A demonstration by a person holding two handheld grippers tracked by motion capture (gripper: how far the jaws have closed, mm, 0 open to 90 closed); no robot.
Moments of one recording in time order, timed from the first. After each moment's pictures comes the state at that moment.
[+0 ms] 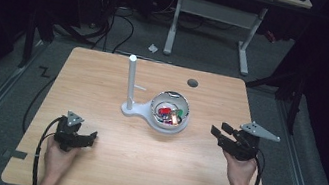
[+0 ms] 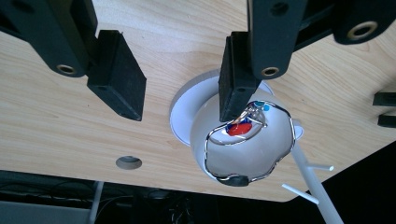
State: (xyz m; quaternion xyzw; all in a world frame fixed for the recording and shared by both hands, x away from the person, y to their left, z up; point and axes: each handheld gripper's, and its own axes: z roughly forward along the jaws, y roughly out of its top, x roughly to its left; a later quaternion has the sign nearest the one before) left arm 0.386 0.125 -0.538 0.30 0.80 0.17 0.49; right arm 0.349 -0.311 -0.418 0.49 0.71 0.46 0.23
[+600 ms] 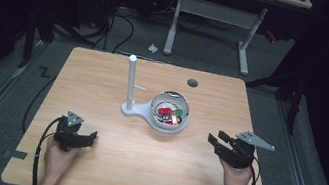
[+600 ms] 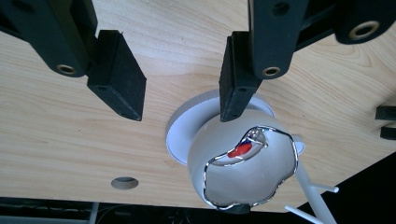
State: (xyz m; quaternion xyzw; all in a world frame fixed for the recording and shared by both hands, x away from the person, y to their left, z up) left arm 0.386 0.125 -0.538 0.30 0.80 0.17 0.49; right arm 0.338 -0.310 -0.445 0.49 0.71 0.46 0.22
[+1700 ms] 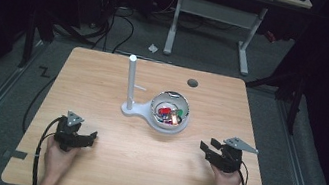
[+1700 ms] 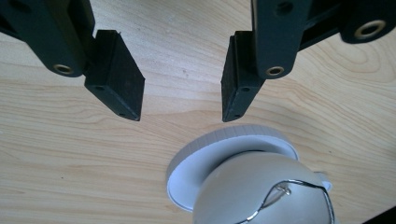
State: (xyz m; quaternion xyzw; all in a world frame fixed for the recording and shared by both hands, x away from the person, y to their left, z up) left arm 0.386 0.125 -0.538 0.30 0.80 0.17 0.49; right arm 0.343 -0.301 -0.493 0.51 0.72 0.42 0.21
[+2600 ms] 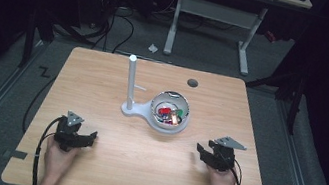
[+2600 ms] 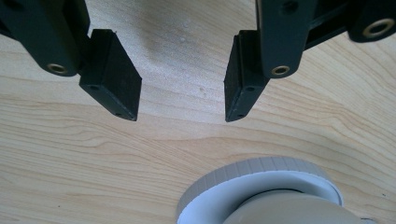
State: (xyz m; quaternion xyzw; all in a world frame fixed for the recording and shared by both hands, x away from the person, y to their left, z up) left arm 0.386 0.125 -0.538 0.30 0.80 0.17 0.49; right arm 0.355 -0.290 -0.514 0.52 0.74 0.36 0.22
